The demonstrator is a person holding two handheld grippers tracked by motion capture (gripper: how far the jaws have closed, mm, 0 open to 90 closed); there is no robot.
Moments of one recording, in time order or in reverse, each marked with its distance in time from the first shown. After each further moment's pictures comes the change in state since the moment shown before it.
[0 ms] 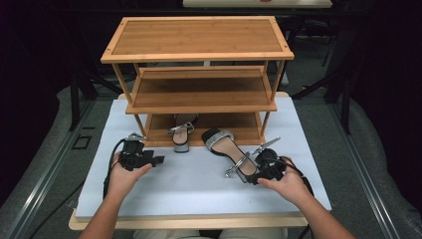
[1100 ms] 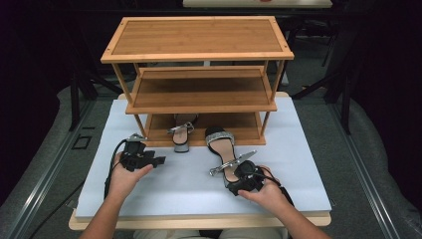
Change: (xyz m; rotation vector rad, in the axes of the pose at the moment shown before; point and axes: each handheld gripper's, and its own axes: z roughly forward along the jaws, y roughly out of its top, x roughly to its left) left arm -0.002 0.000 0.002 0.004 -0.001 0.013; right arm 0.048 0.004 0.042 -0.026 -0.026 -0.117
